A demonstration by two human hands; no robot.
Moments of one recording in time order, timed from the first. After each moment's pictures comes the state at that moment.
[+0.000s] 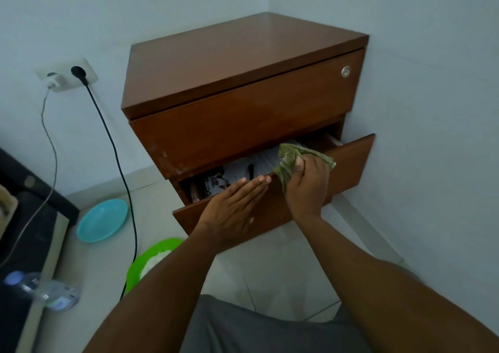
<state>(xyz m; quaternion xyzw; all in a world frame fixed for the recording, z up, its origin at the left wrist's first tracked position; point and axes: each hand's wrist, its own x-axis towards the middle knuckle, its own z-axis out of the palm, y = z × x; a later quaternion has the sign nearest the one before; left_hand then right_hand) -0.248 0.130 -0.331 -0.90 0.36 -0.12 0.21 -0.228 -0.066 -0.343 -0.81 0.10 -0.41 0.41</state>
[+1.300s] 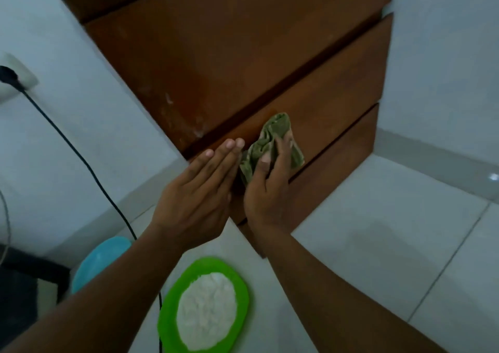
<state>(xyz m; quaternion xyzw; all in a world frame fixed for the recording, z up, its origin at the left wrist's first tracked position) -0.182 0.288 -0.365 -0.78 0.47 -0.31 0.27 -0.180 0.168 -0.445 -0.60 0.16 -0.47 0.63</state>
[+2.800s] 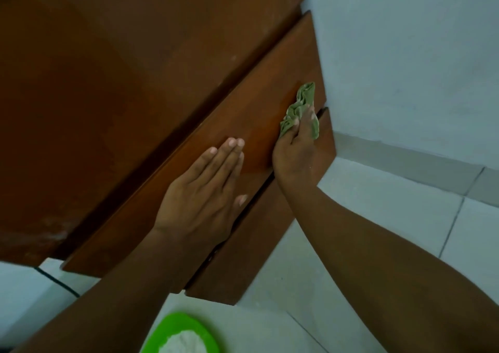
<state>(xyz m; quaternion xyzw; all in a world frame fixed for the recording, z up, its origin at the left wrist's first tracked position) -0.134 0.125 -0.373 -0.79 0.50 -0.22 0.28 -0.102 -0.052 -0.484 -0.59 0.34 -0.44 0.59</state>
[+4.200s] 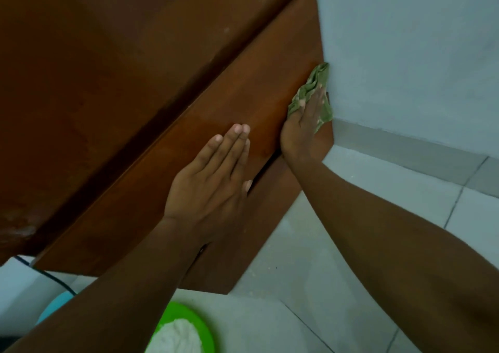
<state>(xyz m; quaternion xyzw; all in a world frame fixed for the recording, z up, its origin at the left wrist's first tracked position) -0.125 0.112 -0.403 -0.79 0.50 -0.24 0.27 -0.076 -0.082 -0.508 -0.60 0.32 -0.43 0.59</state>
